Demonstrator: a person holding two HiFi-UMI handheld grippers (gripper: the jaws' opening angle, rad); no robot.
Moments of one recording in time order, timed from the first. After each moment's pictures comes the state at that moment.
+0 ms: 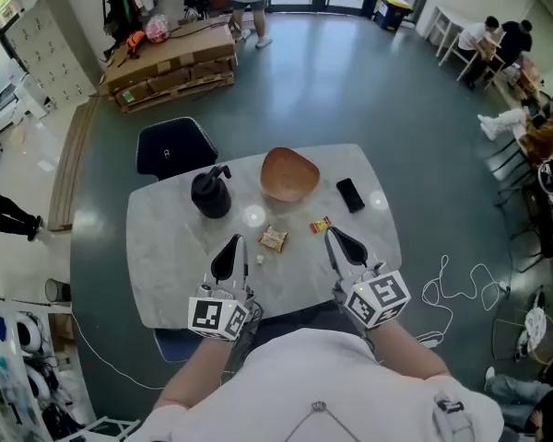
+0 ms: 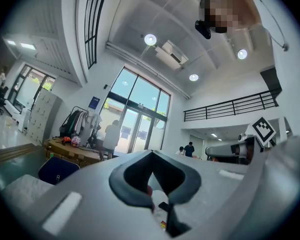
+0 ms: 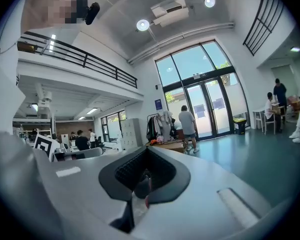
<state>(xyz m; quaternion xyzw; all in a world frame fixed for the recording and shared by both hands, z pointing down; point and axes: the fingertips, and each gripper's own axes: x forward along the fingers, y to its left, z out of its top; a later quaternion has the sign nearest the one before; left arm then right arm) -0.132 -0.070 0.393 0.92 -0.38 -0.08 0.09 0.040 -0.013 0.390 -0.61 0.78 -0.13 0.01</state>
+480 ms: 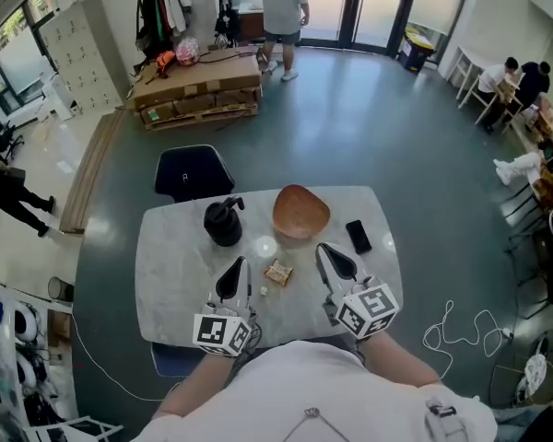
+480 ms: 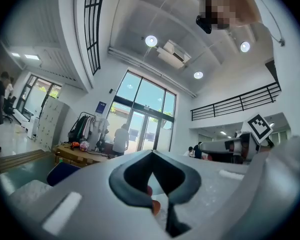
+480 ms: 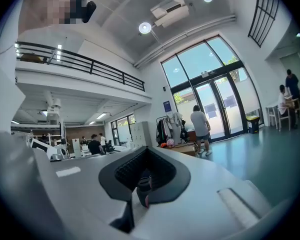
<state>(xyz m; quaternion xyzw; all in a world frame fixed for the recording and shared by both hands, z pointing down) -0.124 -0.088 0.390 0.90 -0.42 -0.07 0.08 0.039 -0.065 0.377 -0.56 0.82 -0.12 0.03</state>
